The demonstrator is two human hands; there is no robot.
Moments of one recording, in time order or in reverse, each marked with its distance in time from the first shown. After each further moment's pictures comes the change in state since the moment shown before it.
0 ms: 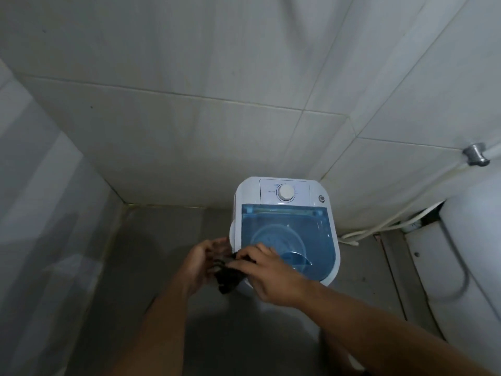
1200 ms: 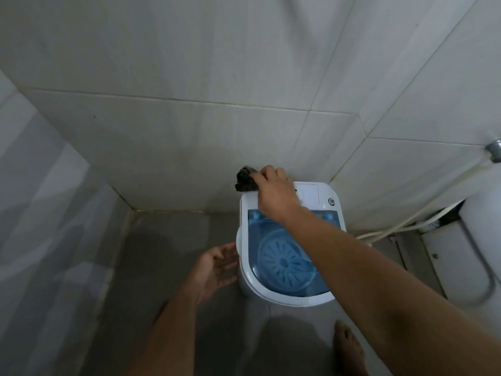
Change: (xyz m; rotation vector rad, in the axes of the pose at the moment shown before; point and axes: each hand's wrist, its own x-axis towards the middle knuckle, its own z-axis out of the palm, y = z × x) left_hand -0.001 0.005 0.006 0.030 -0.019 -0.033; right_hand 0.136 0.089 -0.058 -0.348 0.137 0.480
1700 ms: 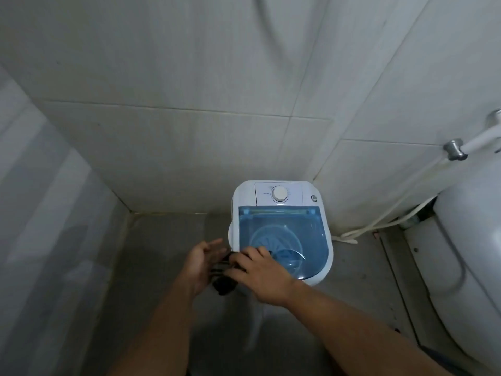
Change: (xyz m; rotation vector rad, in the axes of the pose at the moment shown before) left_hand -0.027 -0.002 0.007 -0.166 0.039 0.036; right_hand -0.175 -0.039 0.030 -0.077 -0.091 -0.603
